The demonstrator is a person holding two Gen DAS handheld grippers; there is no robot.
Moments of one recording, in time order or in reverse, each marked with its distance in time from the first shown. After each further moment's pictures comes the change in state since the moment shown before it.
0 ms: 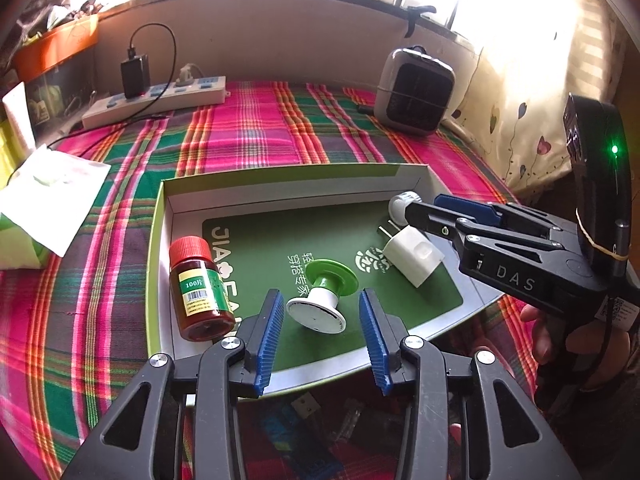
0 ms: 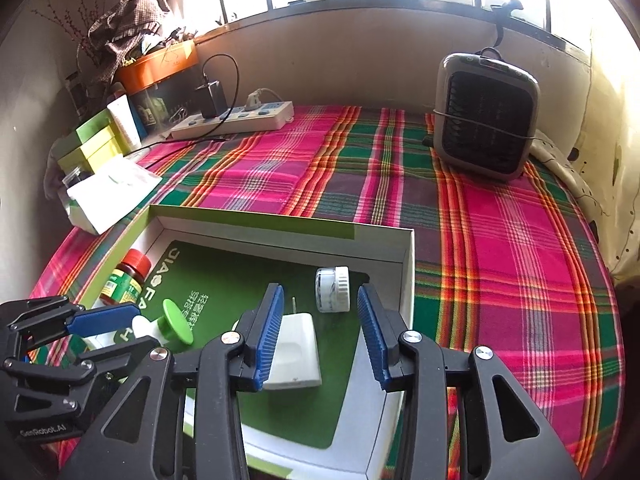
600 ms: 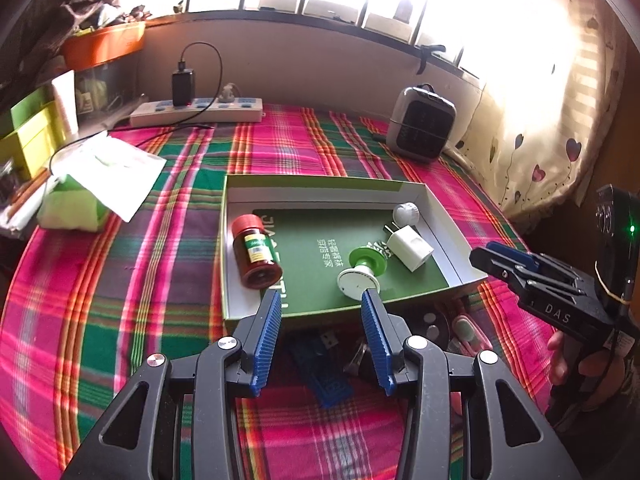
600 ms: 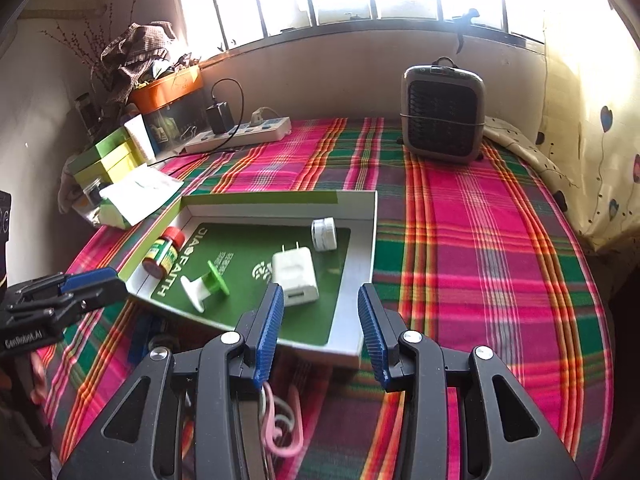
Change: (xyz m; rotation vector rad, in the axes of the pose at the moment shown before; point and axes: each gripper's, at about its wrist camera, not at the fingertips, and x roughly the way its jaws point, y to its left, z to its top) left arm -0.062 0.015 -0.032 -0.072 -0.094 0.026; right arm -0.067 -0.005 -0.047 0.048 -0.064 0.002
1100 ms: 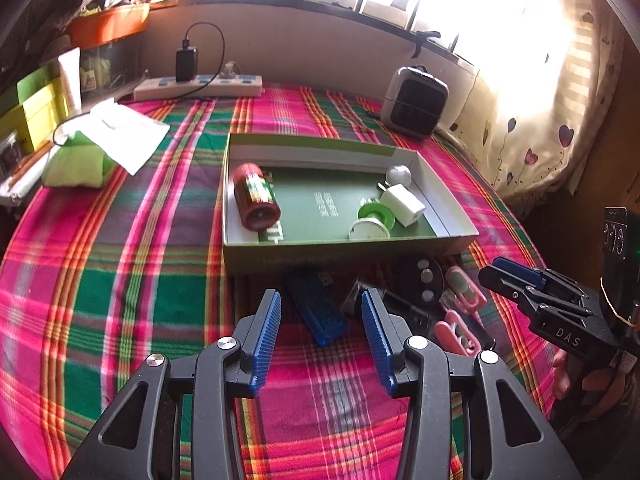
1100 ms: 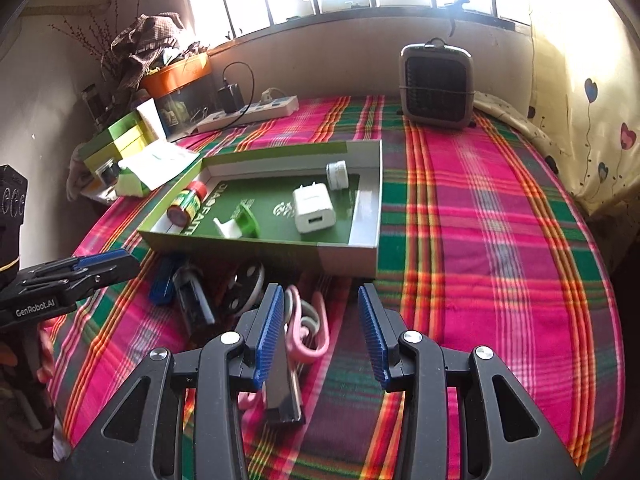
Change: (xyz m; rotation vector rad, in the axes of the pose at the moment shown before) left arm -0.006 0.003 -0.037 -0.012 0.051 -0.025; right arm -0.024 0.014 -0.045 0.018 0.040 0.018
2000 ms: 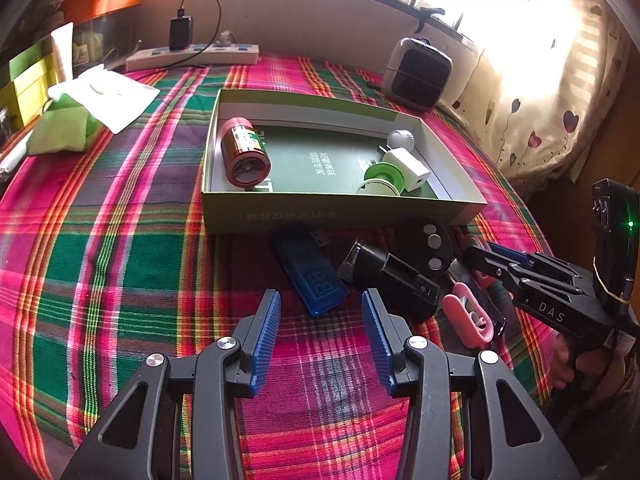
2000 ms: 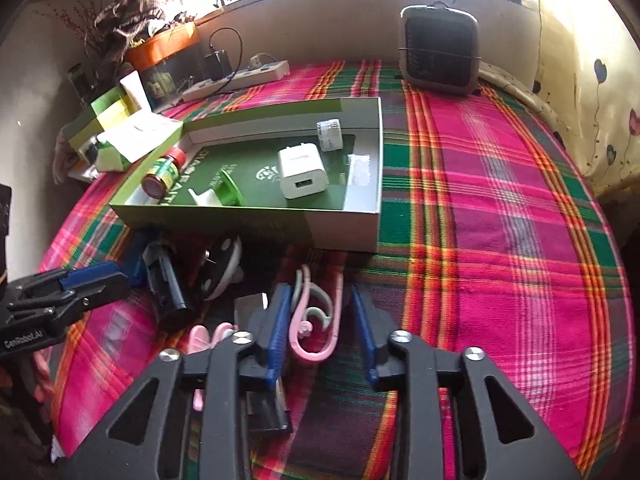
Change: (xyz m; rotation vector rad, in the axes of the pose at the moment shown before) left arm 0.020 -0.003 -0.015 -0.009 0.074 -0.010; right arm 0.027 -0.002 -0.006 -0.007 0.102 -0.052
